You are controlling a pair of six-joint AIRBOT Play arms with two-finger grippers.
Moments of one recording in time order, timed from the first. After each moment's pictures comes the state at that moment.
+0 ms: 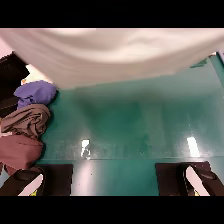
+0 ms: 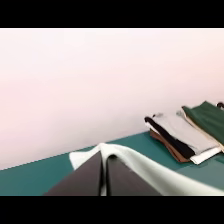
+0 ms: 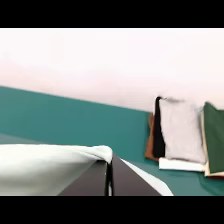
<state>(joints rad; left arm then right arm) -0.14 -0.83 2.01 1.30 -1.07 -1.43 -0.34 -0.76 1.83 -1.02 1.27 1.33</state>
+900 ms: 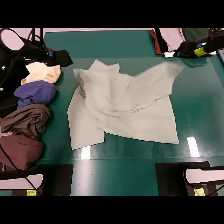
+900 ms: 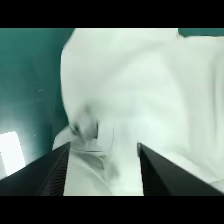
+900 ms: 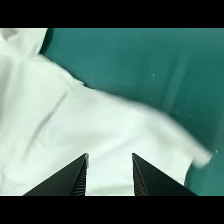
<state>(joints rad) -0.11 -1.43 1.63 1.25 -1.08 -1.49 -0.09 -1.52 1.82 -1.18 1.30 1.39</state>
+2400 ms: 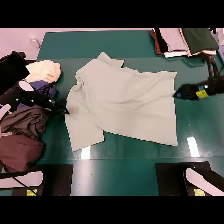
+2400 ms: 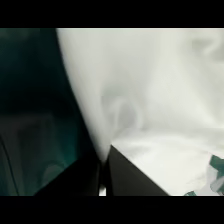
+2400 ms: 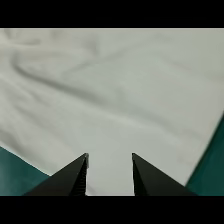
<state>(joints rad) 0.10 -1.37 0.99 1.02 -1.17 -1.36 -0.24 -1.05 1.08 -1.12 1.43 1.35</state>
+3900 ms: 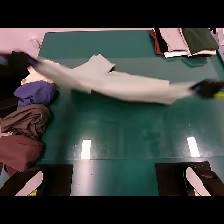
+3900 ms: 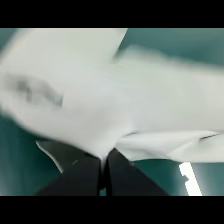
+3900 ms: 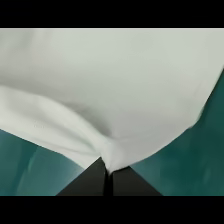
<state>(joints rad) 0.10 -0.90 1.45 1.00 -1.14 -1.41 -0.26 -0.74 1.19 -1.04 1.33 1.34</state>
